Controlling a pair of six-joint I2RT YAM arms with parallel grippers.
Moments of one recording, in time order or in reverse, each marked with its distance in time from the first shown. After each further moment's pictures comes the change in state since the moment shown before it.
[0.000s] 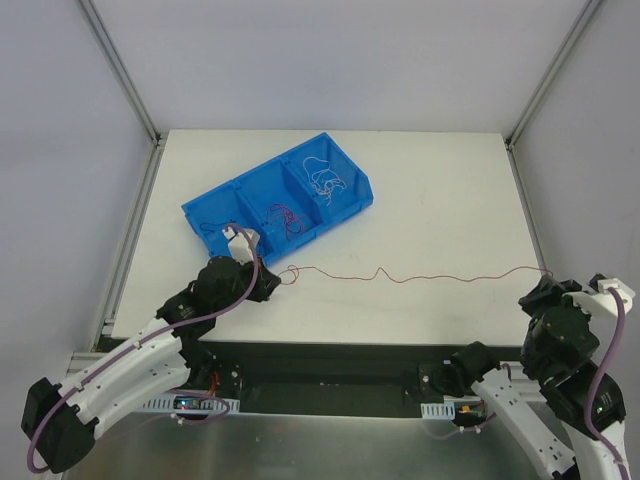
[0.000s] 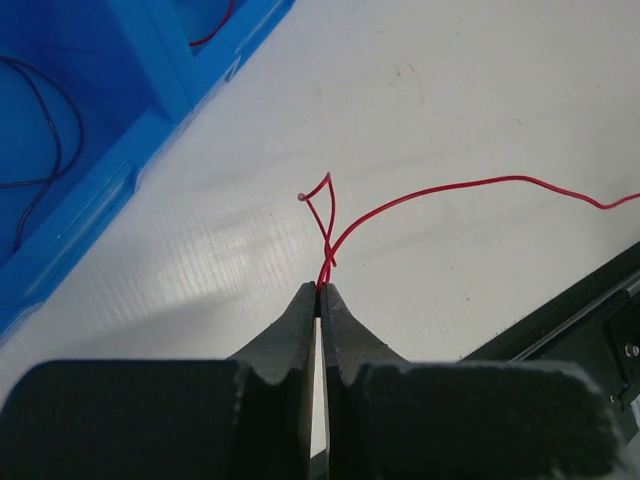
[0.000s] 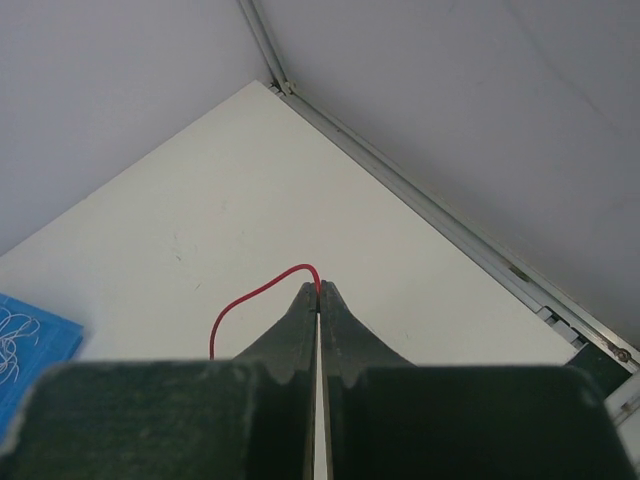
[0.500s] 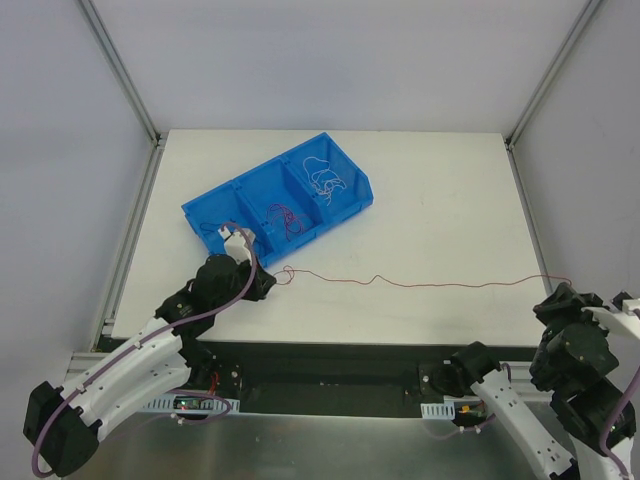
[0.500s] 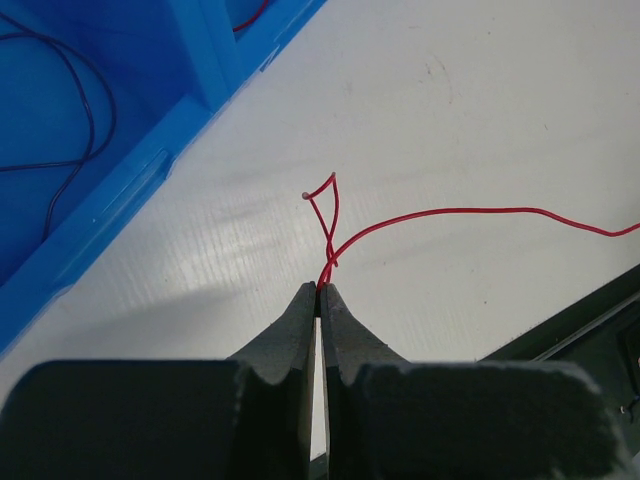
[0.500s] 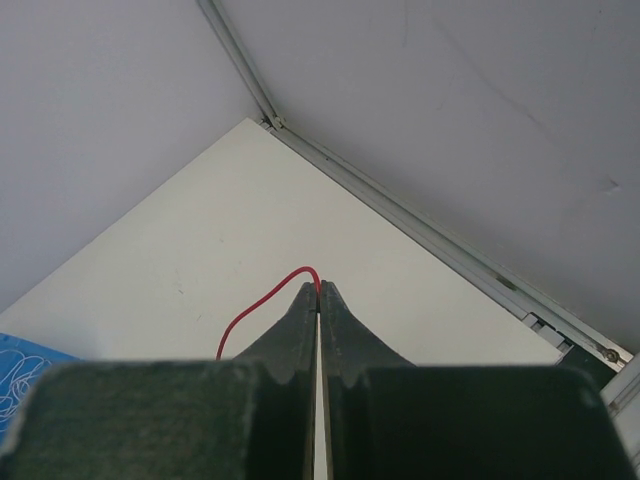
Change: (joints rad) left arm 0.048 0.002 0.000 -0.042 0.008 -0.006; right arm 0.004 -0.069 0.034 -0.011 0.087 -0.008
